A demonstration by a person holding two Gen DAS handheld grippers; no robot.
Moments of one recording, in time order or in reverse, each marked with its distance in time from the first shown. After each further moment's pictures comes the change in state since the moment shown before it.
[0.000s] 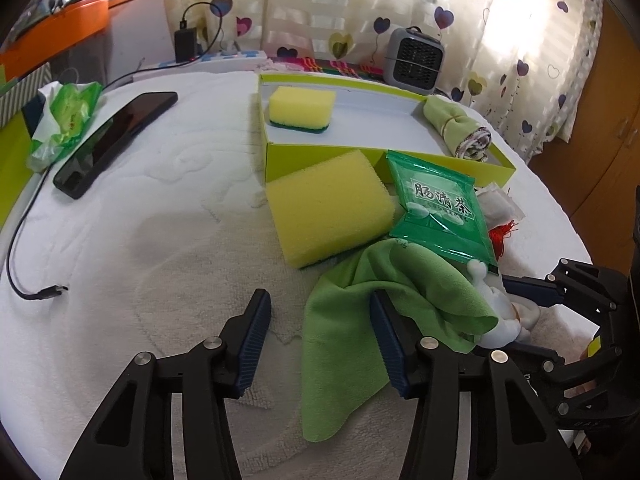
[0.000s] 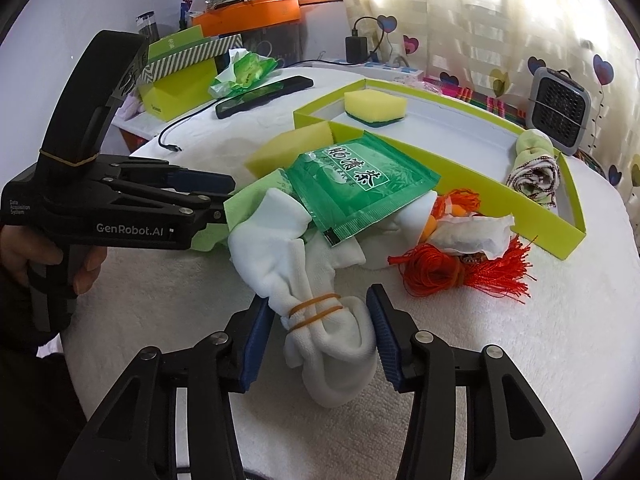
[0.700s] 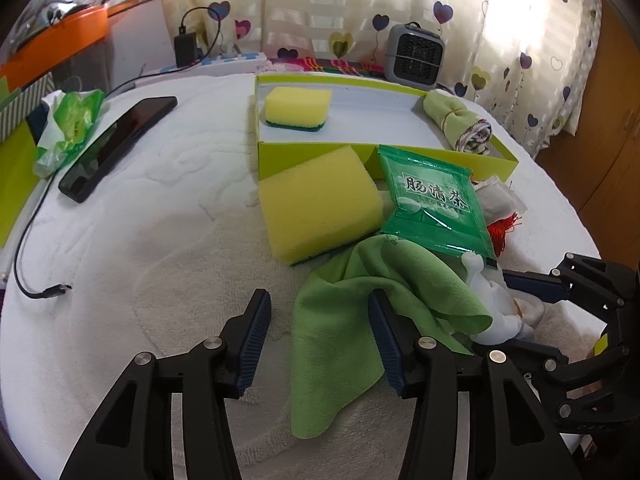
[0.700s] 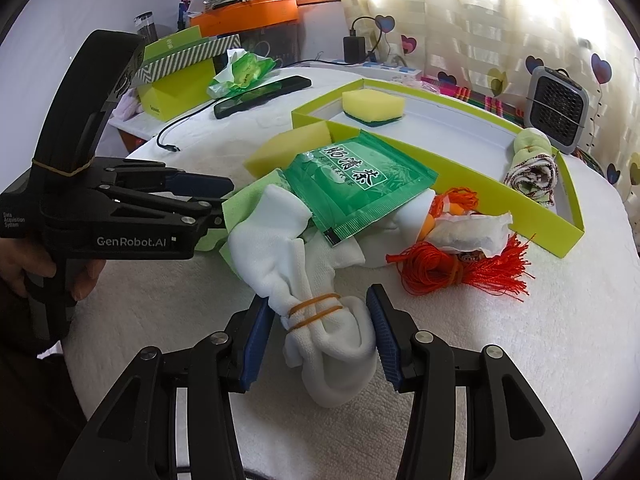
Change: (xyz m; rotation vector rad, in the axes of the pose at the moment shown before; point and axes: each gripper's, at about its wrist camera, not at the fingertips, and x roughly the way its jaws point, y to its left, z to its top) left arm 0.000 -0.013 -0.002 0.021 0.000 0.048; right arm -0.002 -0.002 0.000 0.006 -0.002 -0.003
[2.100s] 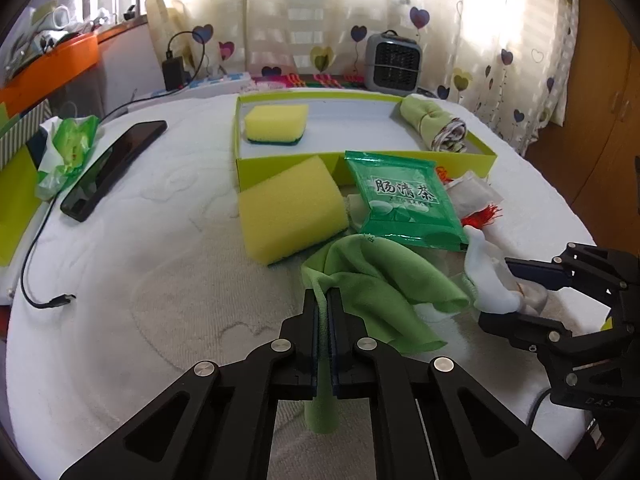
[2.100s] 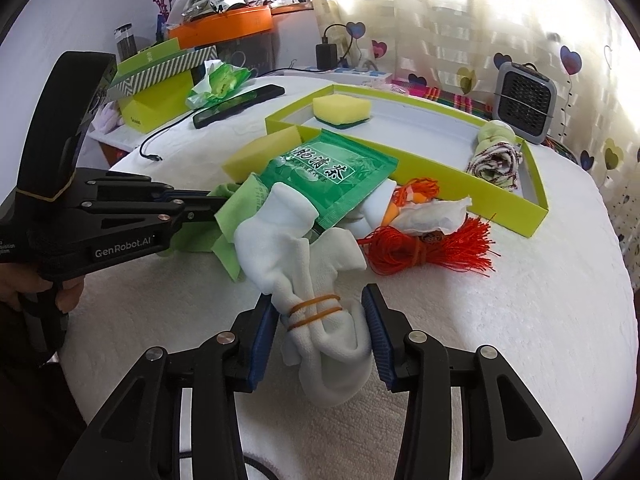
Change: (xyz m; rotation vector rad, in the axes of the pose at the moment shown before) left arm -0.015 -0.014 -0.008 0.062 -0.060 -0.009; right arm -0.014 0.001 -0.008 0.054 -0.030 -0.079
